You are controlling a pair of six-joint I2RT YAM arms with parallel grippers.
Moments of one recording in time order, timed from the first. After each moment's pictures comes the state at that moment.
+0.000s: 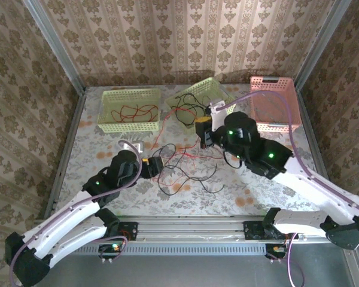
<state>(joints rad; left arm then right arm) -0.78 0.75 0.57 -0.38 -0.05 -0.66 0.87 1.12 1.31 -0.44 0.23 0.24</state>
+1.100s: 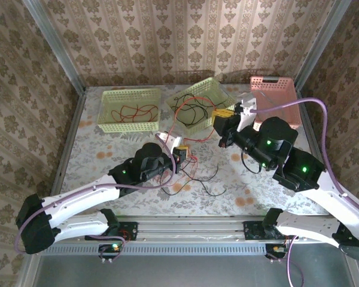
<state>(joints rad) -1.01 1.07 0.72 0.03 -0.10 -0.31 0.89 0.94 1.28 -0.40 0.29 0.24</state>
